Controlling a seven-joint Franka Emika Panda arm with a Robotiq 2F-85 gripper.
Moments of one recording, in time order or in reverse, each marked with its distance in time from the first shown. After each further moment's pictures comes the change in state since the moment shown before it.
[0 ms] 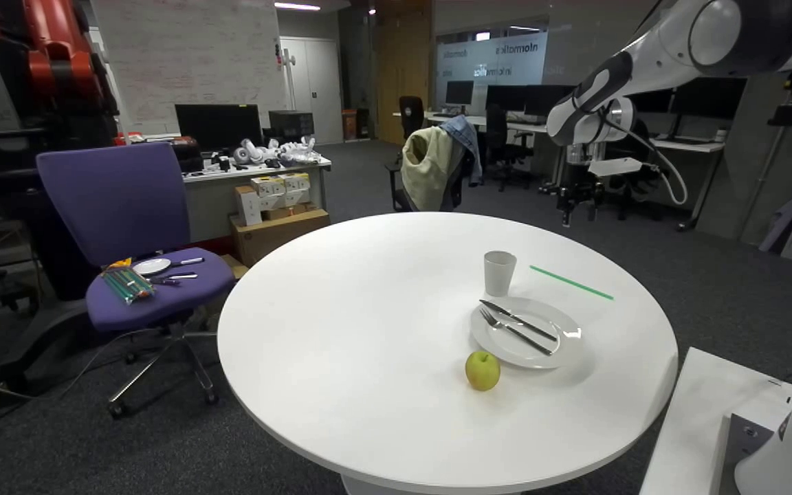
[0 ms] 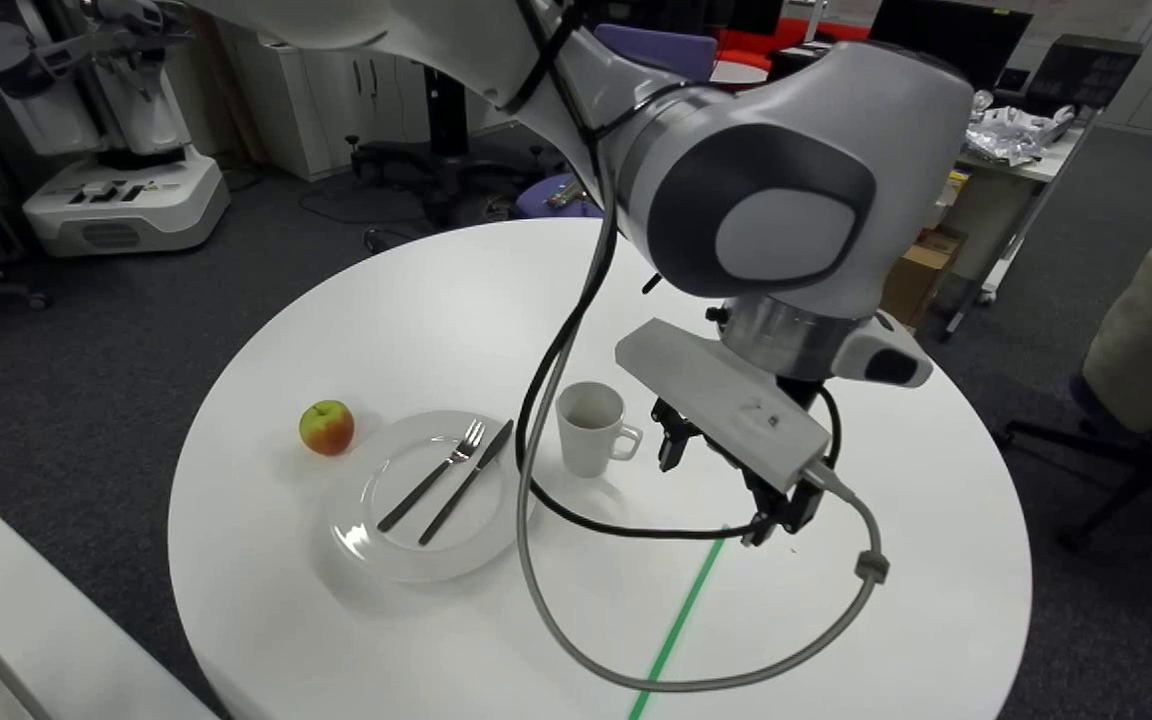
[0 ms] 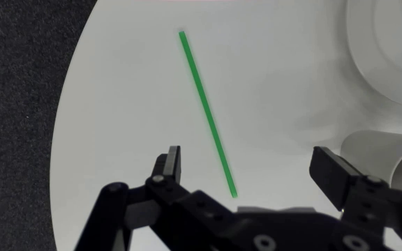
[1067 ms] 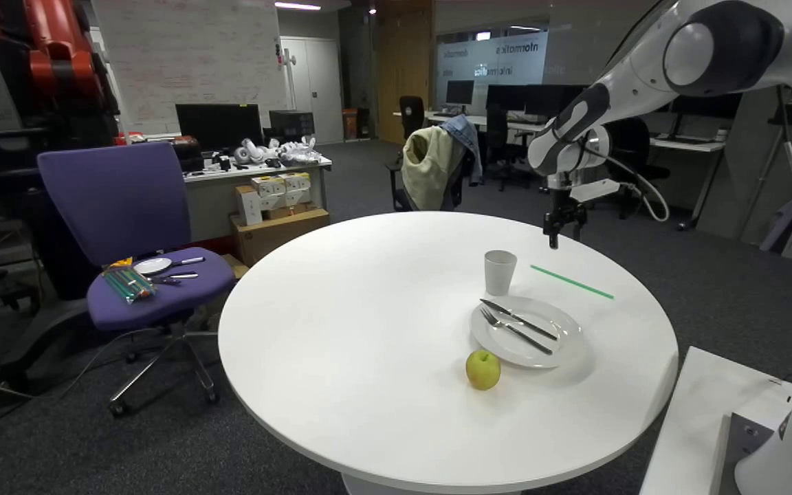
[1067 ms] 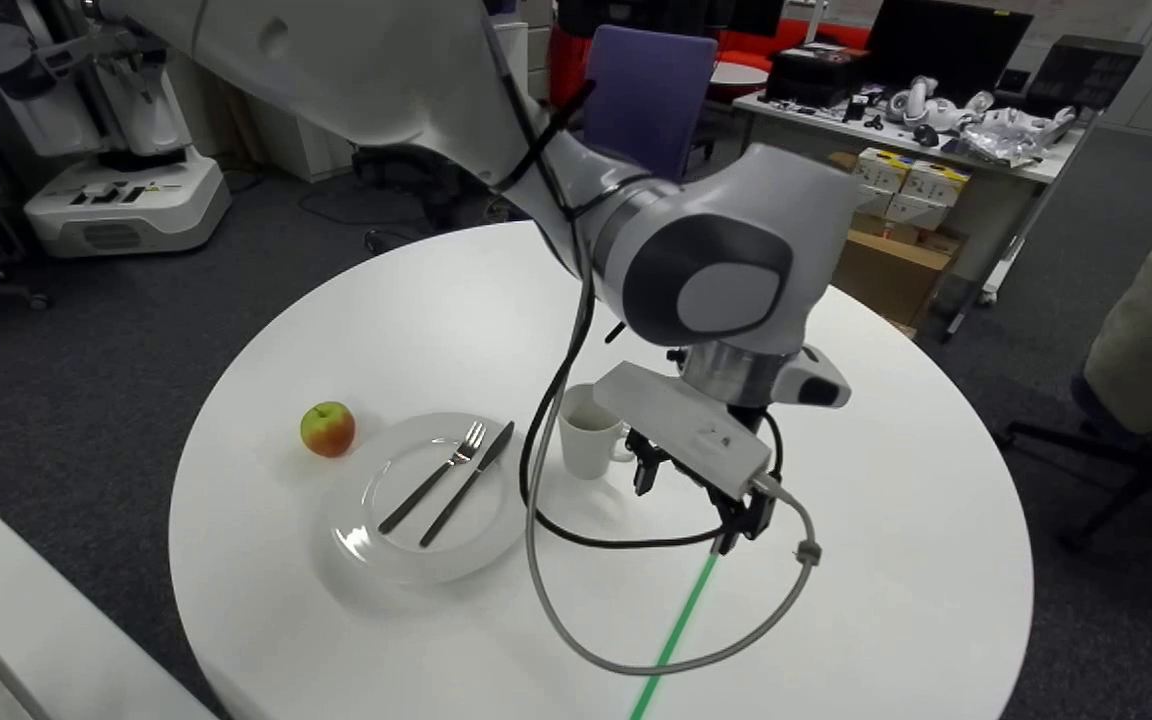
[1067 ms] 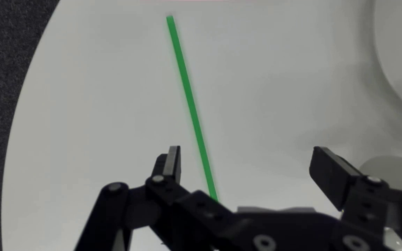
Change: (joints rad) arm 0.014 0.104 0.064 -0.004 -0.084 0.092 0.046
